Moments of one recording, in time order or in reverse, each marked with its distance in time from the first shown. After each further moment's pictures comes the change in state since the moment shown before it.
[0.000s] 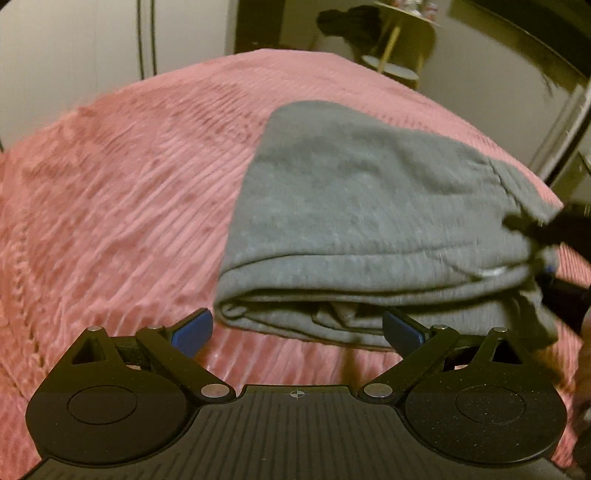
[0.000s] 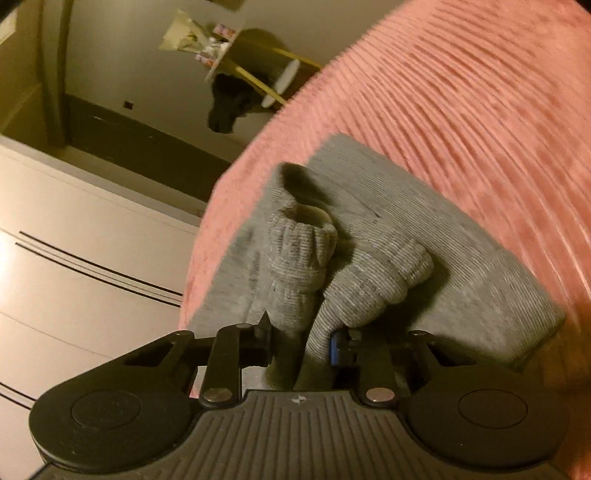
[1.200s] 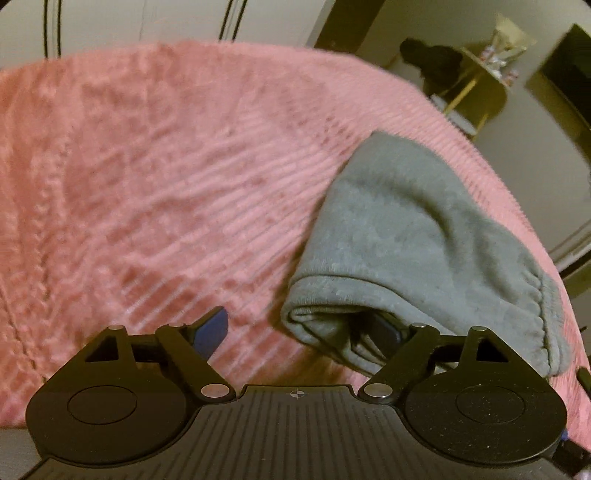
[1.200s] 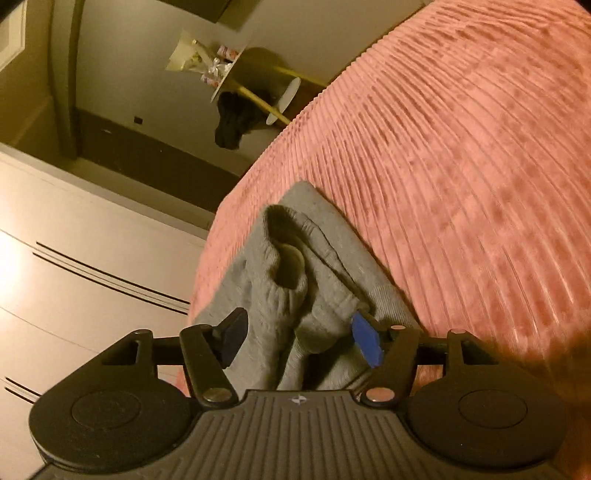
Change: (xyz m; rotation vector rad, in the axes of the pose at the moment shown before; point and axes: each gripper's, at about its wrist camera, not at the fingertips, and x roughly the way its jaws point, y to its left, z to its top) left arm -0.009 0.053 0.000 -0.359 -0.022 0.006; right arm -0.072 -0.061 0.036 0.027 -0.020 0.039
